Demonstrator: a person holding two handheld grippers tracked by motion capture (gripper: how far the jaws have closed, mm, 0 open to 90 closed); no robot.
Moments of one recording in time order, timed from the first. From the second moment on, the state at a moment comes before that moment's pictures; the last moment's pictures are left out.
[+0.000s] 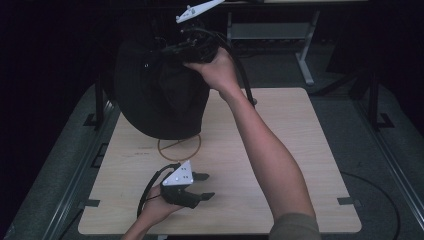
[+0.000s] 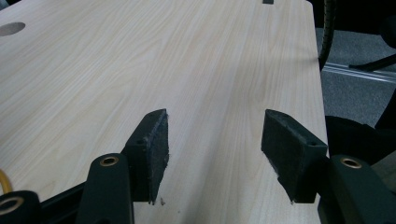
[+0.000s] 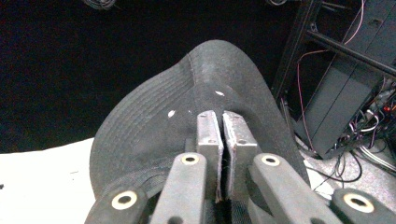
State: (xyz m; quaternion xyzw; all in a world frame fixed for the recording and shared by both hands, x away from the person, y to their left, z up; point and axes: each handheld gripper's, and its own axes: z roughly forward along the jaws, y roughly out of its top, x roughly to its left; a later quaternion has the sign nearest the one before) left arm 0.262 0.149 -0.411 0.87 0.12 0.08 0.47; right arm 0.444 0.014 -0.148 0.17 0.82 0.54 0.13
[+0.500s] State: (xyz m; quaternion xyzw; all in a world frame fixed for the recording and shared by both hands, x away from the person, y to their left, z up) left arm 0.261 0.145 -0.410 0.88 0.11 0.08 0.46; right arm 0.471 0.041 -0.167 0.20 0.83 0.52 0.11
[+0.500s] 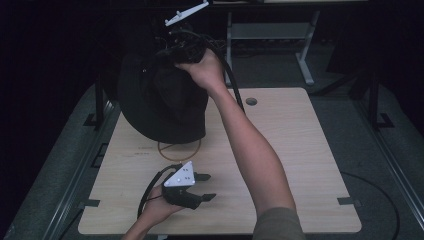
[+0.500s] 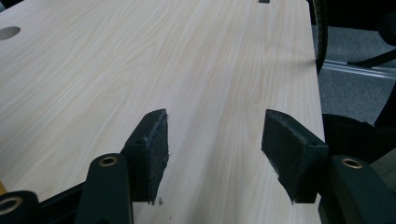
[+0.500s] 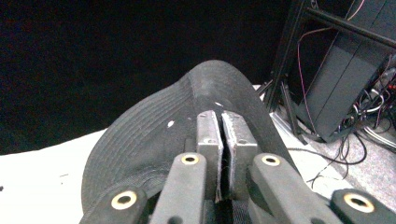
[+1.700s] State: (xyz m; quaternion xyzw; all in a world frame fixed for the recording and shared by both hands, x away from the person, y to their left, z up) left arm 0.254 0.135 -0.411 0.88 0.10 0.07 0.47; right arm 0.466 0.014 -0.217 0.22 0.83 0.51 0.08
